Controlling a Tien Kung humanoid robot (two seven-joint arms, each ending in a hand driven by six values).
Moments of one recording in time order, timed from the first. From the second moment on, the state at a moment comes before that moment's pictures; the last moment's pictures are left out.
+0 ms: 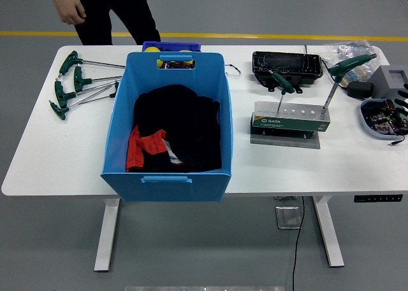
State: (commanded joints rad) left arm -0.07 0.08 -0.51 -0.20 0.02 0.23 -0.03; right arm 0.18 -0.17 1.67 1.15 -1.31 -0.11 0.16
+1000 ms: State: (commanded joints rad) left arm -0.07 0.08 -0.49 -0.20 0.01 0.22 -0.03; right arm 0.21 -0.27 1.63 1.21 -1.76 -0.29 0.37
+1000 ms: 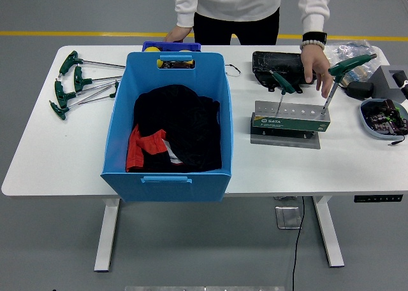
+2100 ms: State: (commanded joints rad) left arm -0.06 0.08 -0.55 -0.21 0.09 0.24 0.00; right arm 0.65 -0.52 0.97 0.98 -1.89 -0.26 0.41
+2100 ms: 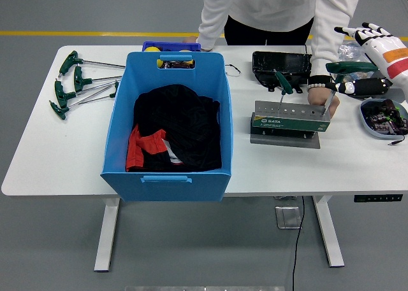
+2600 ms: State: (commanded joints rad) left arm -0.08 0.08 -0.52 -0.21 0.04 0.24 -0.02; right arm 0.91 -0.43 0.78 0.62 -1.85 -0.18 0.34
